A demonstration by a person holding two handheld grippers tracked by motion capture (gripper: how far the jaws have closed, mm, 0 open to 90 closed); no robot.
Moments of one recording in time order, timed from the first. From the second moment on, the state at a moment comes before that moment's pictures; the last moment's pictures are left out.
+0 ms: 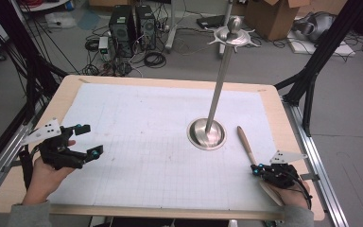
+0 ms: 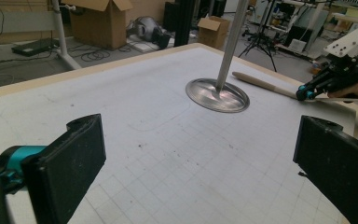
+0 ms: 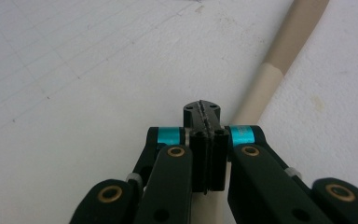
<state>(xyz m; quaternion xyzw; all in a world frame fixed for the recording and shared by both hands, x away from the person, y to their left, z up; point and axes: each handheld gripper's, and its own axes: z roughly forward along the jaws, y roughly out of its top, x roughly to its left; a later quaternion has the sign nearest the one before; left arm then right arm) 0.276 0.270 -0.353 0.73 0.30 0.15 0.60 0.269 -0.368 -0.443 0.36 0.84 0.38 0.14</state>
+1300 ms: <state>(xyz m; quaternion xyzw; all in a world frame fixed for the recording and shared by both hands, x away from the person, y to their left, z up) 0.274 0.276 -0.356 0.72 0.31 0.15 0.60 0.316 -0.369 -0.422 0.44 0.80 0.37 0.17</state>
